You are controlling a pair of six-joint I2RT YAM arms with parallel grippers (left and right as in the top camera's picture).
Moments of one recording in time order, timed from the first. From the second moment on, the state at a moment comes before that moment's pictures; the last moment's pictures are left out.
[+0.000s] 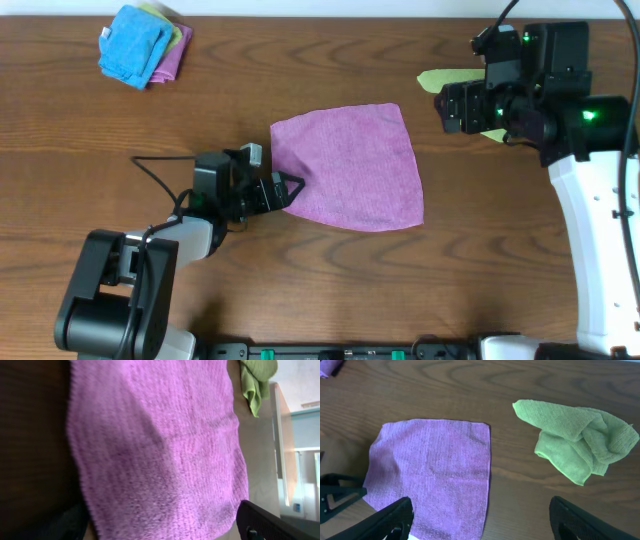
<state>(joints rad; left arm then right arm) -0.19 1.68 0.51 0.40 0.68 -0.60 0.08 1.49 1.63 -1.04 -0.18 -0.04</state>
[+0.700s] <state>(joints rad) -0.25 1.69 0.54 0.68 0.94 -0.85 0.08 1.49 1.63 -1.04 -0.18 -0.04</state>
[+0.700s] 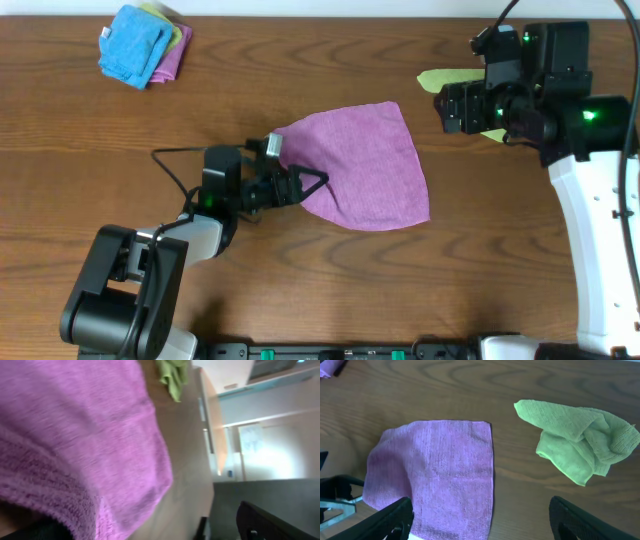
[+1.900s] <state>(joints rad) -0.25 1.69 0.64 0.07 0.84 -0.59 0.08 1.50 1.63 -1.03 -0.18 -0.05</state>
